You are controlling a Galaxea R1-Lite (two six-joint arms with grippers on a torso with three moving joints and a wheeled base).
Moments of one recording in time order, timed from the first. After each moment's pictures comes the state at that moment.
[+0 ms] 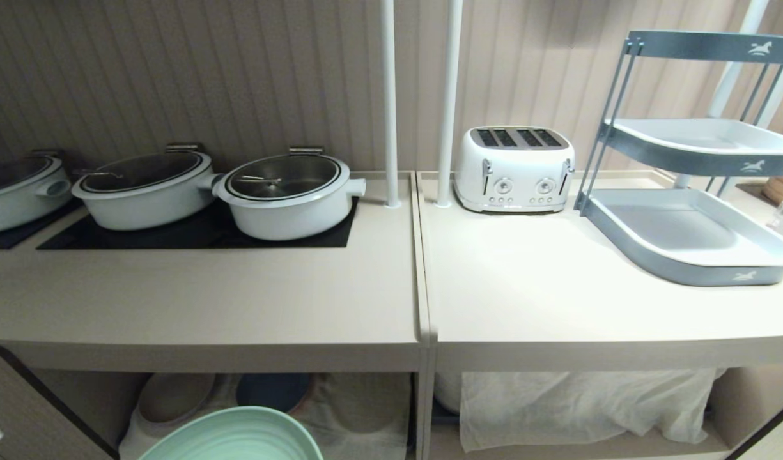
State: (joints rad) left arm -0.32 0.82 -0.59 0.78 -0.13 -0.65; right arm 0.00 0.00 0.00 0.00 0.00 -0.01
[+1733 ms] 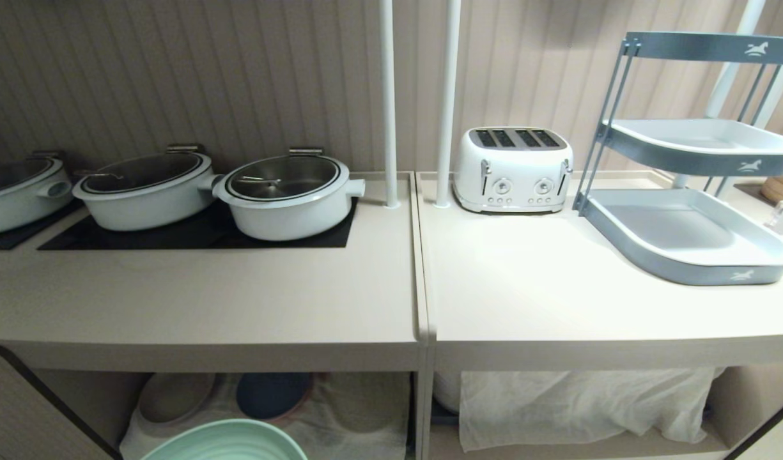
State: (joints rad) left arm -0.33 0.76 -0.60 0.83 -0.12 -0.64; right arm 0.00 0.00 0.00 0.00 0.00 -0.01
